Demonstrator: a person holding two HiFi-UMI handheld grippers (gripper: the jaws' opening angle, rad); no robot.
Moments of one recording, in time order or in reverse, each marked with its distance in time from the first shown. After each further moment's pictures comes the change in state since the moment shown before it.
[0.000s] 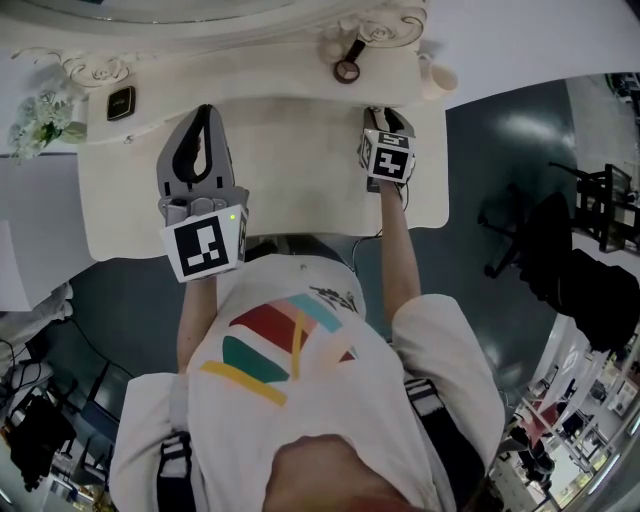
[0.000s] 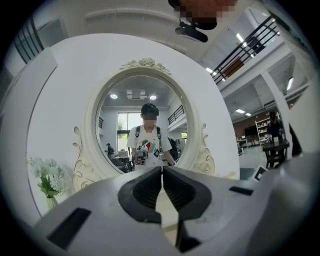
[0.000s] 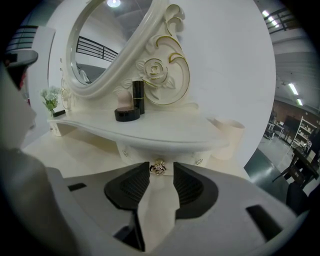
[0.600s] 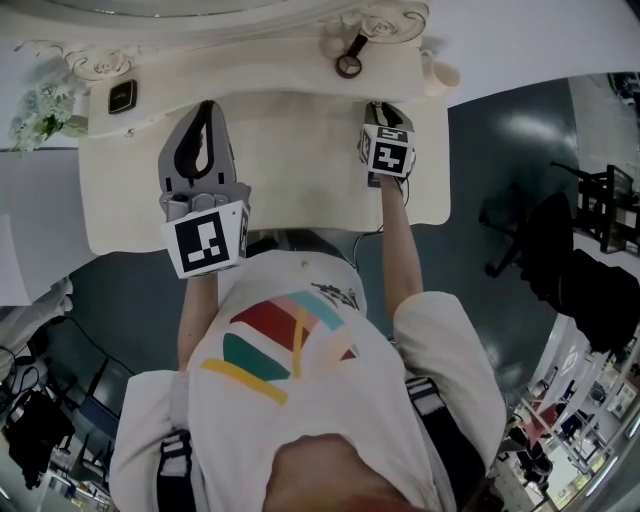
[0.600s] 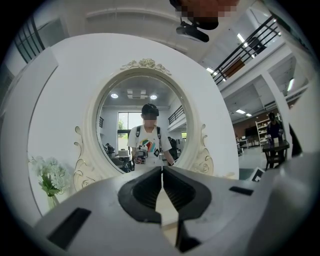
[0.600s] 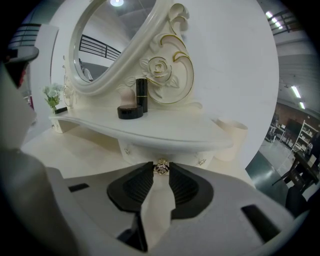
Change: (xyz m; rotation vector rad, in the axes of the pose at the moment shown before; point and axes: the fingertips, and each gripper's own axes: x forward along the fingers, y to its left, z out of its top) left arm -0.005 -0.002 0.000 -0.006 0.003 0.001; right arm 0.003 0.005 -0.001 -0.024 0.003 0.011
